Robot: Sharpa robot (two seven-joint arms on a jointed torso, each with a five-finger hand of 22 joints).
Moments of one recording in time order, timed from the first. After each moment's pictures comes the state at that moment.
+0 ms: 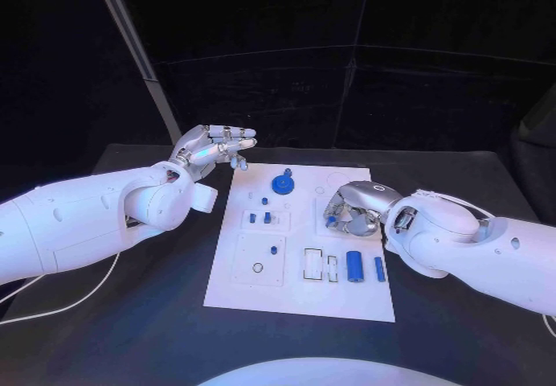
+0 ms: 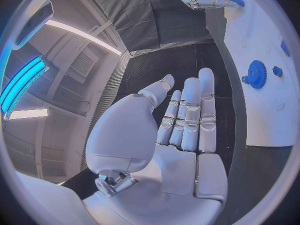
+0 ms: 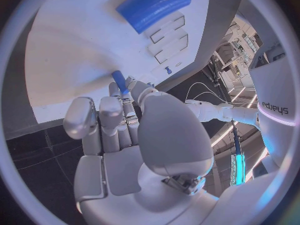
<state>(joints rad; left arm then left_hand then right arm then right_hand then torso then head) 1.28 -0.84 -0.15 1.44 0.00 -0.22 0.48 1.29 -0.08 0.39 -0.13 0.05 0.98 0.18 0.08 0.07 0.88 0.13 0.41 0.07 1.16 0.03 1.04 0.44 0.18 1.11 0.14 0.67 0.64 1.14 -0.87 -0.05 1.69 -1.59 -0.24 -0.23 1.43 -0.07 0.39 0.01 0.08 1.07 0.14 0.09 0.08 1.17 0.07 0.21 0.06 1.47 -0.01 1.09 0.91 0.12 1.33 0.09 1.32 1.10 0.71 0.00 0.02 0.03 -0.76</state>
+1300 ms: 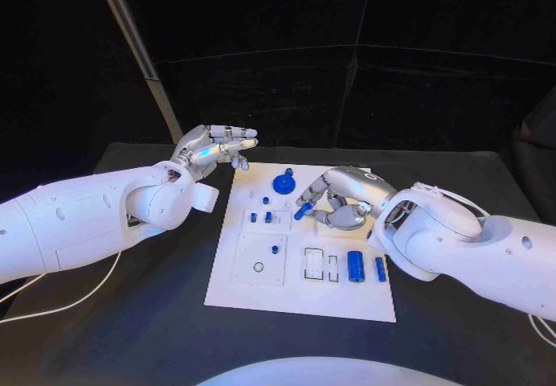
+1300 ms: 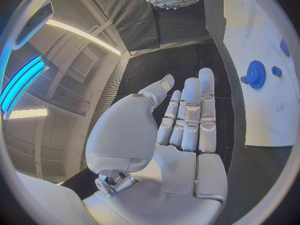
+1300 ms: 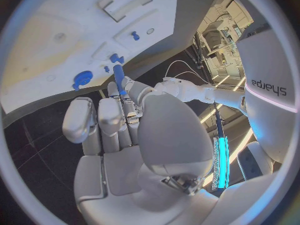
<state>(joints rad) 1.28 -0.84 -0.15 1.43 0.00 -0.21 0.47 1.29 -0.08 0.39 -0.13 0.05 0.98 0.18 0.08 0.07 0.88 0.13 0.41 0.07 1.16 0.04 1.04 0.44 0.18 1.11 0.14 0.67 0.64 1.14 -0.84 0.01 1.81 -1.50 -0.37 -0.14 1.43 -0.07 0.49 -0.02 0.08 1.10 0.14 0.09 0.07 1.19 0.08 0.17 0.07 1.47 -0.02 1.12 0.94 0.10 1.34 0.09 1.34 1.13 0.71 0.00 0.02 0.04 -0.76</state>
